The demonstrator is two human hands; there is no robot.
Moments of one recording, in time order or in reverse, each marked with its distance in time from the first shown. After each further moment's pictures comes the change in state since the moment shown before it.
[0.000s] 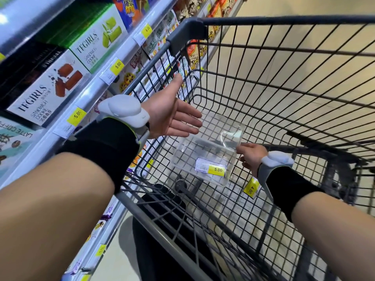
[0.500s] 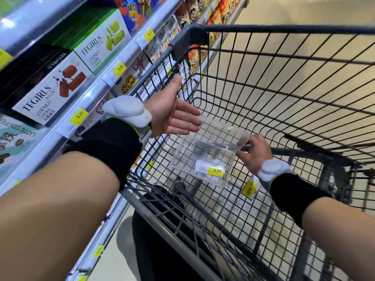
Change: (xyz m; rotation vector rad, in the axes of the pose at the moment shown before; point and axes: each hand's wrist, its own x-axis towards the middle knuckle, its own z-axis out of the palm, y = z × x) left_hand -0.006 0.002 0.001 -0.030 0.068 0.043; right_hand -0.021 -0.008 -0.018 -0.585 0.083 -0.631
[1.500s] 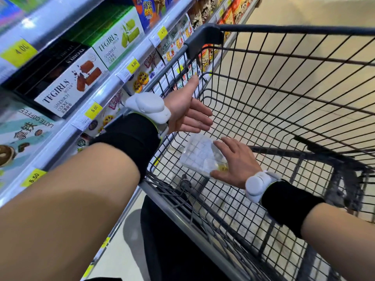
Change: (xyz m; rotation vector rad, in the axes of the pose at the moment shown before) left_hand -0.005 -0.003 0.002 -0.001 0.026 0.018; right_hand -0.034 -0.043 0.027 -0.496 -0.337 -0.384
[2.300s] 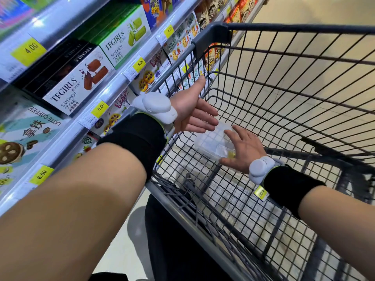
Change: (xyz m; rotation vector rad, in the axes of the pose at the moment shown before) left_hand 0.004 -0.001 -0.002 0.006 0.001 -0.008; right_hand 0.036 0.015 -0.008 -0.055 0.032 0.083
